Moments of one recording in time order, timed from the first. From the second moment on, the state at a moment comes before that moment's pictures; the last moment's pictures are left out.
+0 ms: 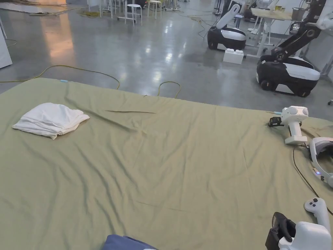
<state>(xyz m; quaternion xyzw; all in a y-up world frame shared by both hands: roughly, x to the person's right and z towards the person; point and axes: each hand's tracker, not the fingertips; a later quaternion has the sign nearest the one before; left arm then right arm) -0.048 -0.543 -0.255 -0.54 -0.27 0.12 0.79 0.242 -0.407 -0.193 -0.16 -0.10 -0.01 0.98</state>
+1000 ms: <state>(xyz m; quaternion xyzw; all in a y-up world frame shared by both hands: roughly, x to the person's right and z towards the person) -0.160 -0.343 -0.277 -0.08 -0.06 0.03 0.99 0.192 -0.349 -0.223 -0.05 -0.10 0.00 0.99</state>
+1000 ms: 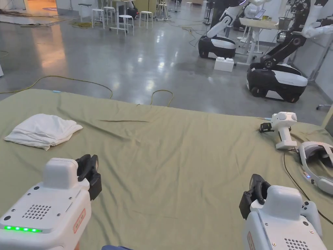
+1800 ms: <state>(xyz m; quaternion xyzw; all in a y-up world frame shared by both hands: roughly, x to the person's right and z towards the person) -0.223 -0.442 -0.240 -0.31 -0.10 0.09 0.94 0.052 -0.537 -0.163 -0.33 0.06 0.06 0.94</state>
